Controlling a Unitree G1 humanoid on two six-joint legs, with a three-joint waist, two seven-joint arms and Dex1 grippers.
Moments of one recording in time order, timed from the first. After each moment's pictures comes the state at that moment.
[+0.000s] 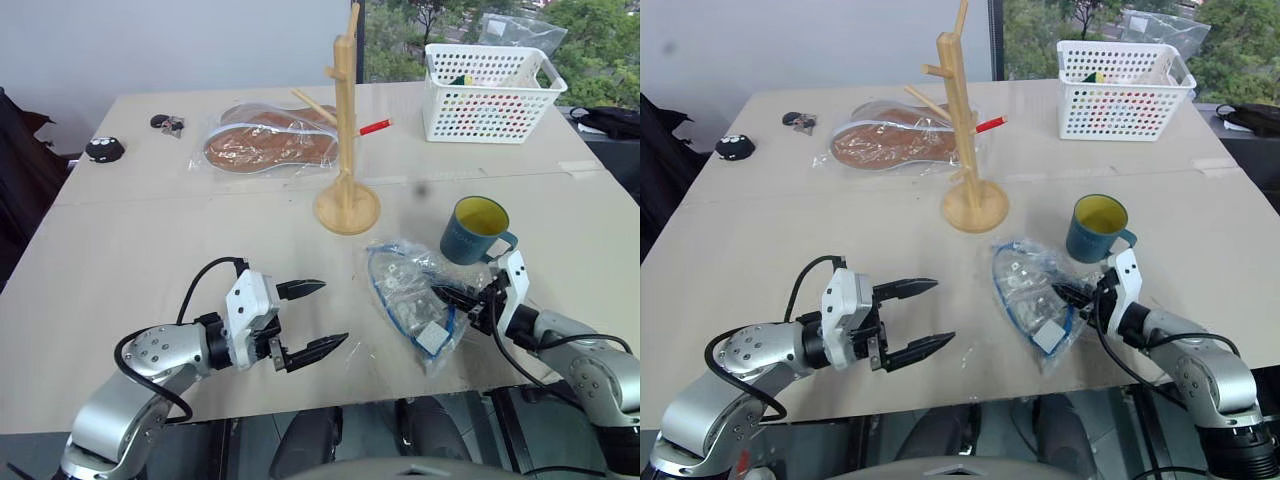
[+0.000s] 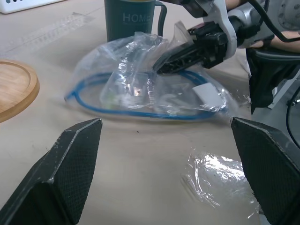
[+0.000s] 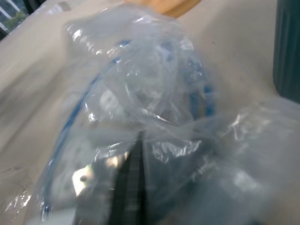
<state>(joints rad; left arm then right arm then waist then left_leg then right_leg) 0.17 0.70 0.07 -0.67 -0.57 0.43 -0.87 0.00 -0.54 -0.06 -0.34 0.68 0.67 0.63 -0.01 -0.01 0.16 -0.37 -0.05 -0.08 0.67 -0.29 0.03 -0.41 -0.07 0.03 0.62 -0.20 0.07</state>
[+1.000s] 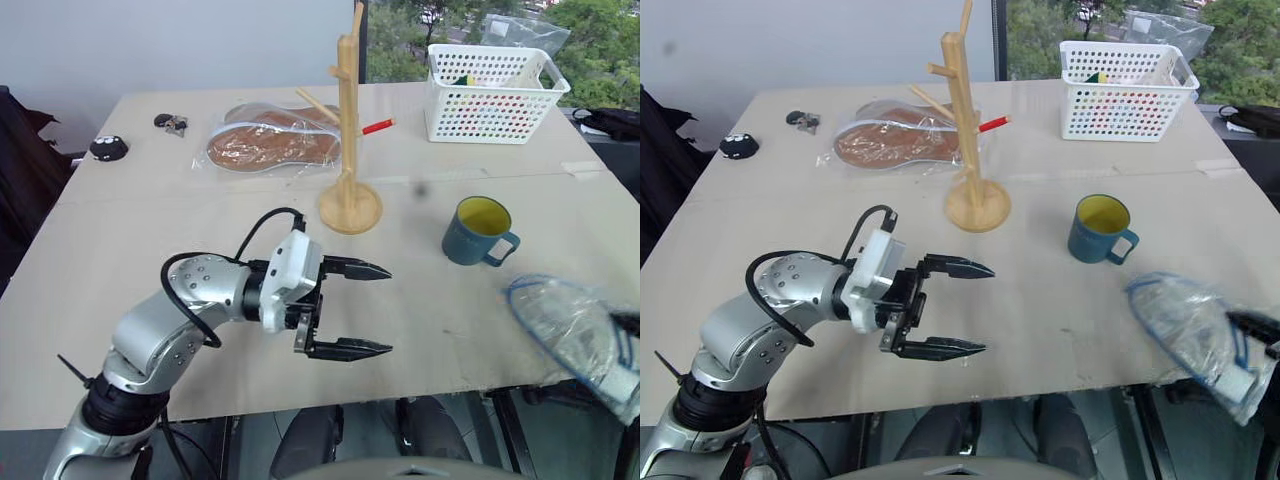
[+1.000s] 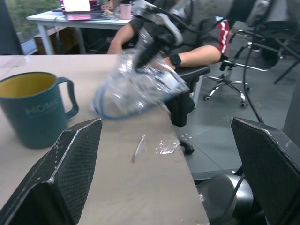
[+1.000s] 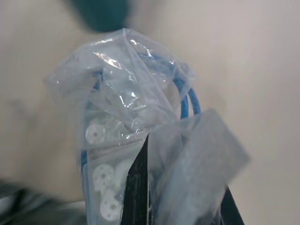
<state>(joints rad) -0.33 0.70 -0.13 -0.59 -0.75 0.55 -1.08 0.34 -0.94 -0.76 -0.07 0.66 0.62 0.90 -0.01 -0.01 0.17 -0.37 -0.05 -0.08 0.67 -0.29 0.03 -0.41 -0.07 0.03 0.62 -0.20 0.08</state>
